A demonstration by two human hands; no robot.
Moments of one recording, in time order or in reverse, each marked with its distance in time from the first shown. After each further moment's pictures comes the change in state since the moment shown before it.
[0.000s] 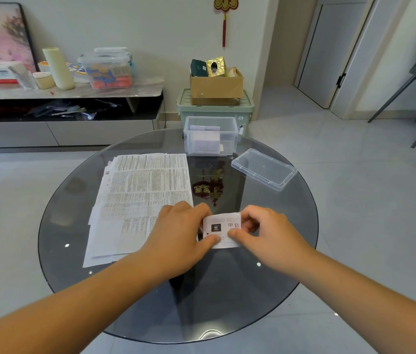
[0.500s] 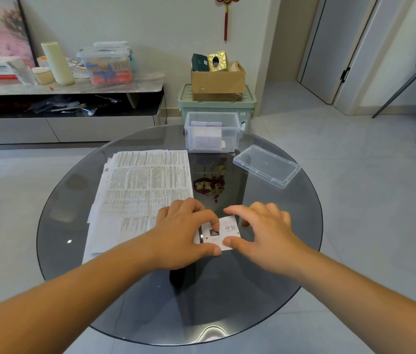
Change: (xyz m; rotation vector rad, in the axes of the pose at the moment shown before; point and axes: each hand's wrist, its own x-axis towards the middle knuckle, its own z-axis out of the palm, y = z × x) left_hand 0.010 -0.016 -0.001 -0.029 -0.285 0.023; right_hand 0.007 0.002 0.010 -0.287 -0.055 -0.066
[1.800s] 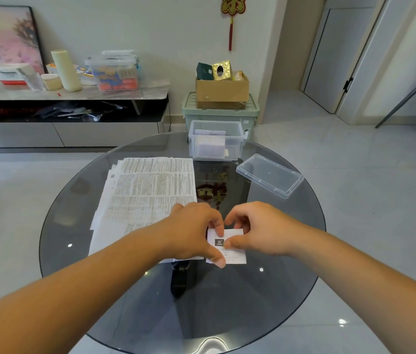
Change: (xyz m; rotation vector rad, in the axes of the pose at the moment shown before) left_hand 0.025 0.016 -0.024 0.015 -0.108 -0.007; right_hand 0.038 -0.002 -0.029 0.166 -0.254 -0.039
